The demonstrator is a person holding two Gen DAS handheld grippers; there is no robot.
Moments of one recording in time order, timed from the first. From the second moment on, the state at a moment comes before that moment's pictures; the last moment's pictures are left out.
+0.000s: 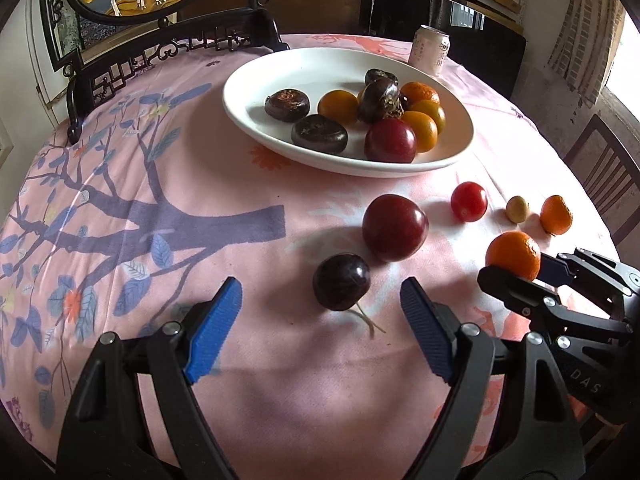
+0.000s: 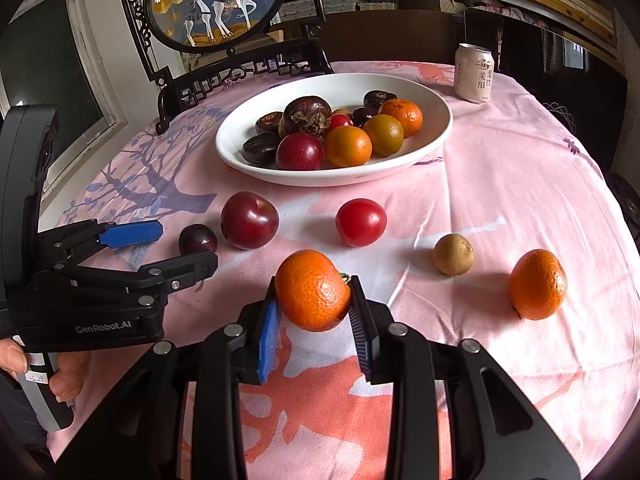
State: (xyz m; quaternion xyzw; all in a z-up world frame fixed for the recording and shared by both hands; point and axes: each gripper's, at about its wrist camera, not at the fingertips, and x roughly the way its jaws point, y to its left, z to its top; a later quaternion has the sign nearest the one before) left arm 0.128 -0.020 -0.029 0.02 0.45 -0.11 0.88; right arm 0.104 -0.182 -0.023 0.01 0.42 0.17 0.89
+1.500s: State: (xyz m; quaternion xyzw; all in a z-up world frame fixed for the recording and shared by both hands) left arm 0.213 -0.007 0.056 0.02 0.38 -0.07 0.92; right arm 0.172 -0.133 0.044 -0.02 0.33 0.20 0.92
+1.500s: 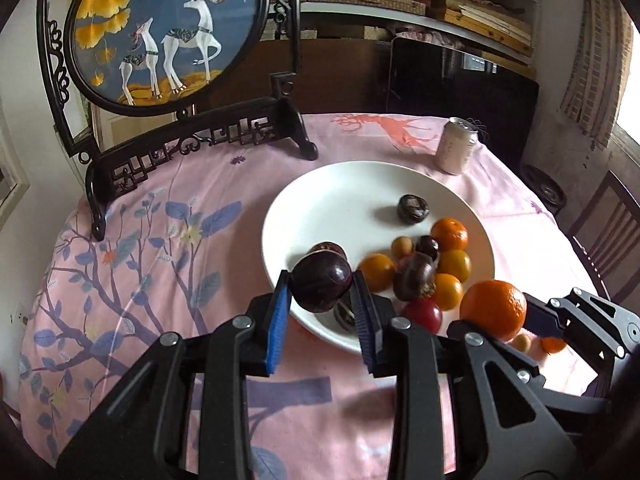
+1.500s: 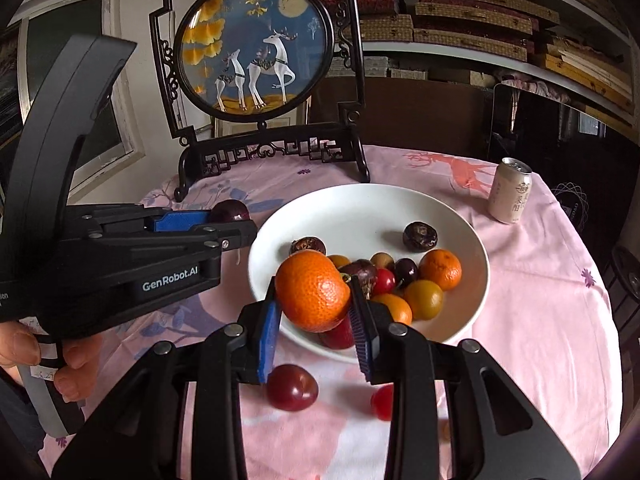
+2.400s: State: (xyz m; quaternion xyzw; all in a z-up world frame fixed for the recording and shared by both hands) left arm 0.231 -0.004 0.031 -0.01 0.41 -0.06 0.91; right arm 0.179 -0.158 0.037 -0.03 0.32 0.16 0.93
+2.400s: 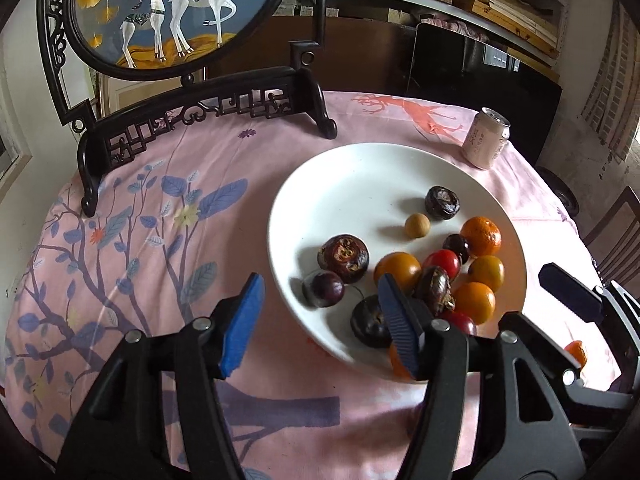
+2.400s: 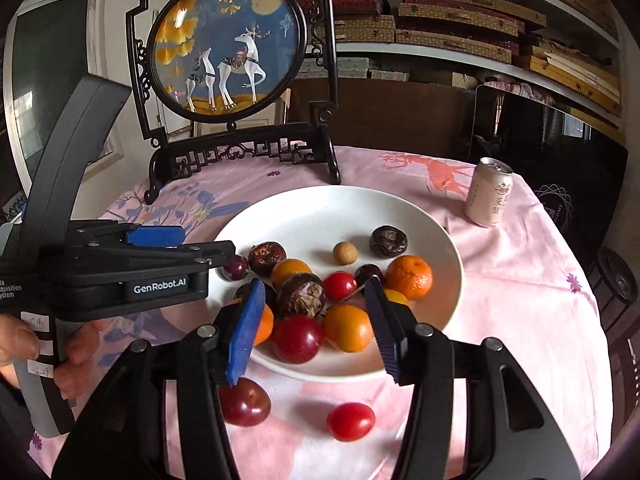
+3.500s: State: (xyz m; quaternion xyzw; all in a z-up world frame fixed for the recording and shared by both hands) left arm 0.165 -0.078 -0.032 0.05 0.47 -0.12 0.87; right arm 0.083 -0.275 0.001 -0.01 0.39 0.07 0.92
